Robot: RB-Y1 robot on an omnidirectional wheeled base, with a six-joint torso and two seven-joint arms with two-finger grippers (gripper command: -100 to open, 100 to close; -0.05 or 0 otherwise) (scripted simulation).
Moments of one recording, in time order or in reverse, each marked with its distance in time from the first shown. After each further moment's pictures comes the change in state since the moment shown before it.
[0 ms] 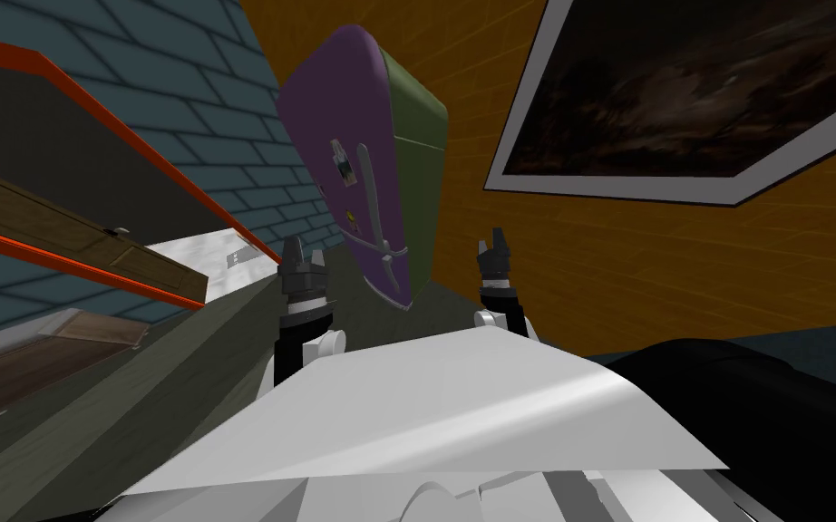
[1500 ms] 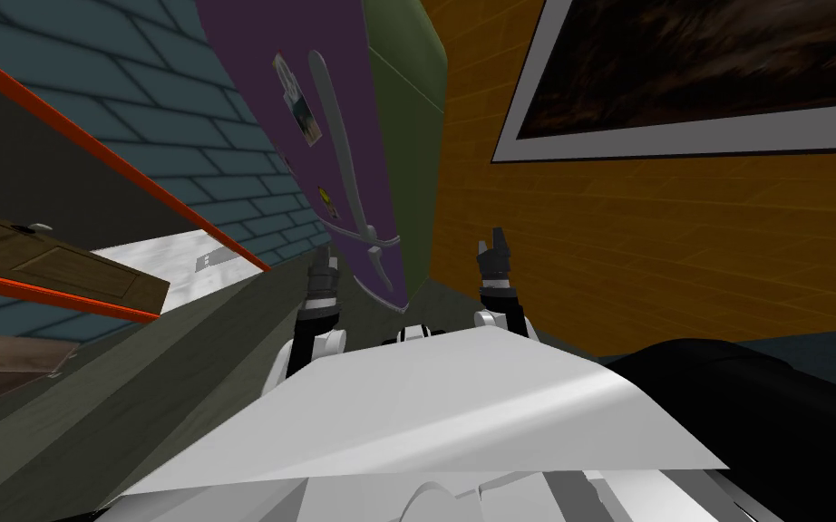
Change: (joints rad) left arm -0.052 0.107 0.003 0.141 -0.062 0.011 -0.050; right arm 0.000 0.000 0.000 0.000 0.000 0.000 0.000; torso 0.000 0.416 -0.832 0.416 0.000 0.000
